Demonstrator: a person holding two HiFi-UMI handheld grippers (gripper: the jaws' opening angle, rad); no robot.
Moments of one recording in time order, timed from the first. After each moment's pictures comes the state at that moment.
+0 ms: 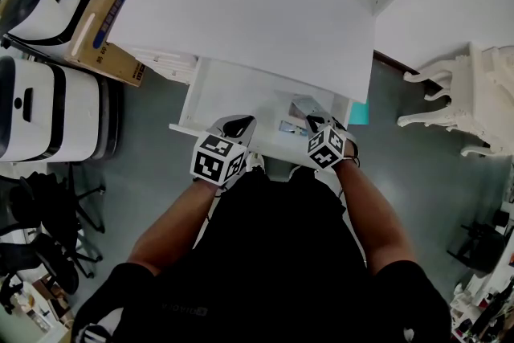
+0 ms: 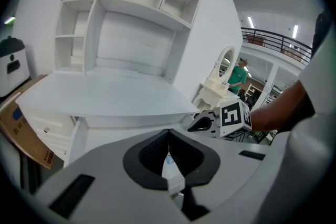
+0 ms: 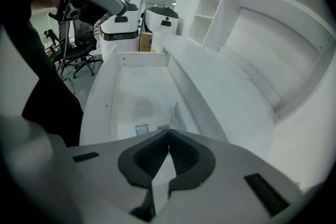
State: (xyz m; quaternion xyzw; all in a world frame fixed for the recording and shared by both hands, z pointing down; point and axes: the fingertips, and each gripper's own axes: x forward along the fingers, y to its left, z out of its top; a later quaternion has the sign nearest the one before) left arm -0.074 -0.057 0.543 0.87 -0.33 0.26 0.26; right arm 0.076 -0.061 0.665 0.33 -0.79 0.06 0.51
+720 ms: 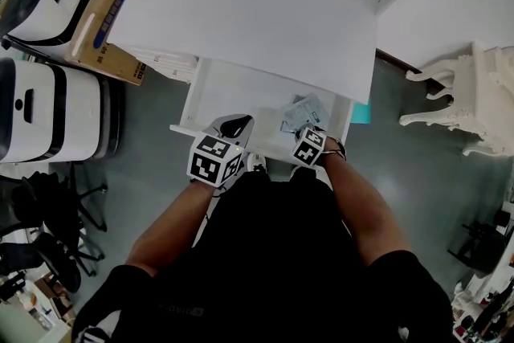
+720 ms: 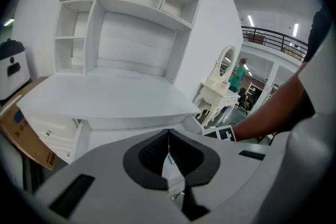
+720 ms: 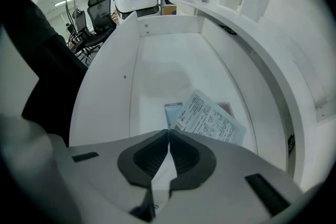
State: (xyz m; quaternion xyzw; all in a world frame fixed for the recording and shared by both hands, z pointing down) left arm -0.079 -0.063 0.539 0.87 -0.33 0.26 0.26; right arm 0.047 -0.011 0.758 0.18 -0.77 0.13 0.60
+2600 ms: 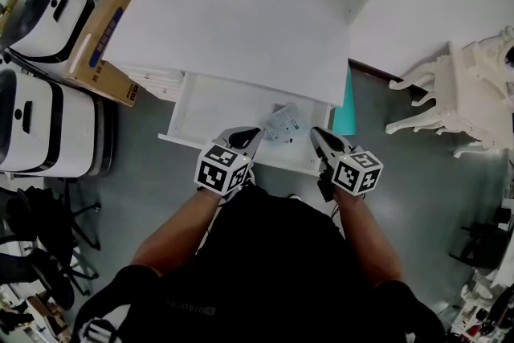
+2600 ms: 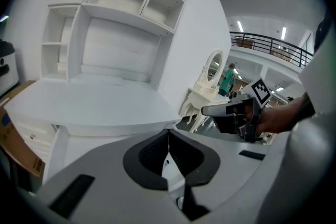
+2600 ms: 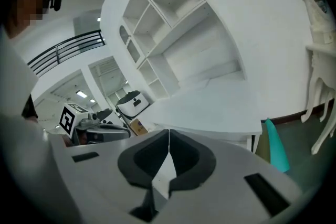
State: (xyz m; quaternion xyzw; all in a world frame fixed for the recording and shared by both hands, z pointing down) left arm -0.004 -0.022 0.507 0.90 -0.29 0.23 0.24; right arm 0.131 -0.016 0.499 0.48 -0.81 0.34 0.05
